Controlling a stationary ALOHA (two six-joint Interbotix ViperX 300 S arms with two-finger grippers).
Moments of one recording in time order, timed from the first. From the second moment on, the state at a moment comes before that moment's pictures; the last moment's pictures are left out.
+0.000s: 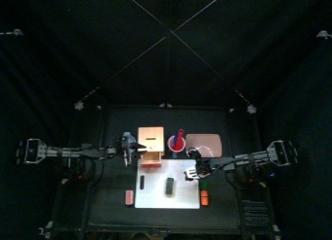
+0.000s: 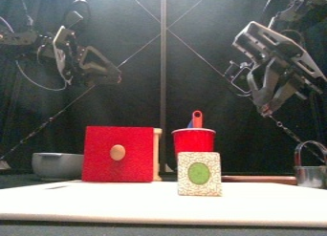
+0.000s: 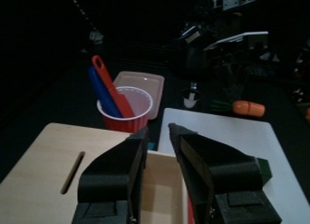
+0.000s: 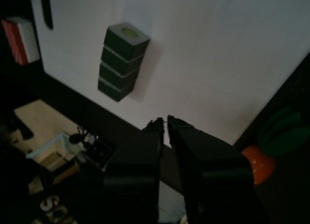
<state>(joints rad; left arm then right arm) 0.19 -0.47 1.11 -0.05 -0.50 0.01 0.09 -0.23 0.75 0.15 0.50 1.31</state>
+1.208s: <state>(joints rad) 0.17 -0.47 1.12 -0.06 -0.50 0.01 0.15 0.25 0.34 0.05 0.64 1.52</state>
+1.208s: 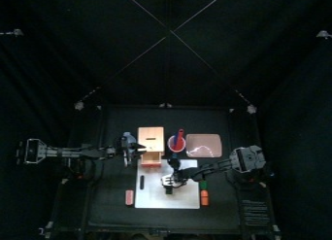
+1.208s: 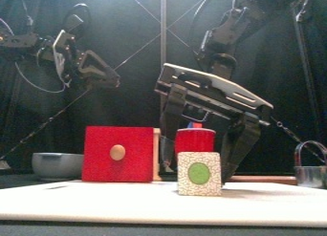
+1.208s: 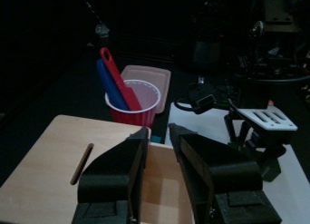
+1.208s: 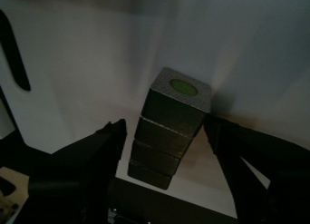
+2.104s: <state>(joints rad) 0.15 -0.47 1.14 -0.12 -0.50 0.01 0.17 0.21 0.31 -0.05 0.73 1.42</state>
